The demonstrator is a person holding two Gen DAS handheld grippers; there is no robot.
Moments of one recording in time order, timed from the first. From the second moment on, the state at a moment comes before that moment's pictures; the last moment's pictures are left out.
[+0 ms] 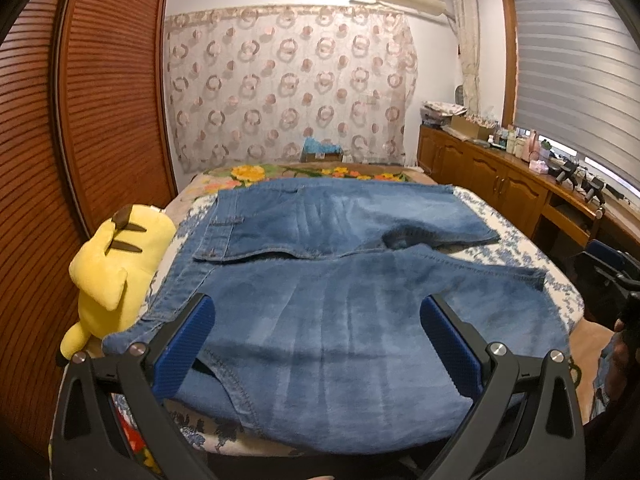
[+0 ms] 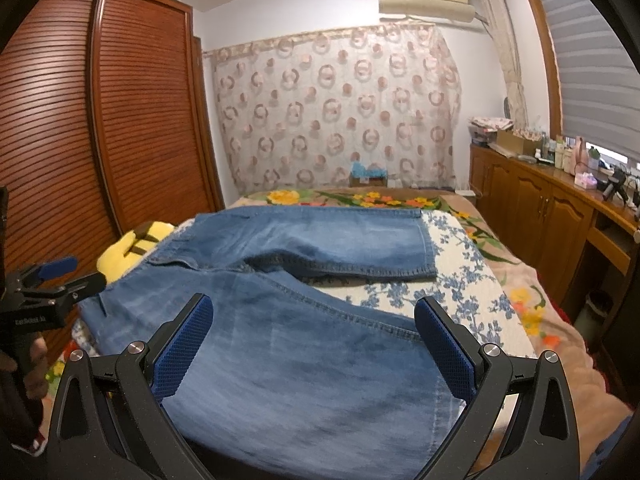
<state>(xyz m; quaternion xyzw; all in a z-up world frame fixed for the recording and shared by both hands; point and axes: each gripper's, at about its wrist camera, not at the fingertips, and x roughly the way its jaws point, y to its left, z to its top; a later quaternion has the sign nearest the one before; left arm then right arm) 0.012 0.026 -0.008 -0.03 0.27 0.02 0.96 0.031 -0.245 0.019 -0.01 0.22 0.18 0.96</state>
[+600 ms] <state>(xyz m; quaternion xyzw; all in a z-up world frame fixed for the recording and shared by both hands) 0.016 0.106 -0.067 -0.06 0.31 0.07 0.94 0.081 -0.288 -0.046 -0.02 0.32 0.15 0.94</state>
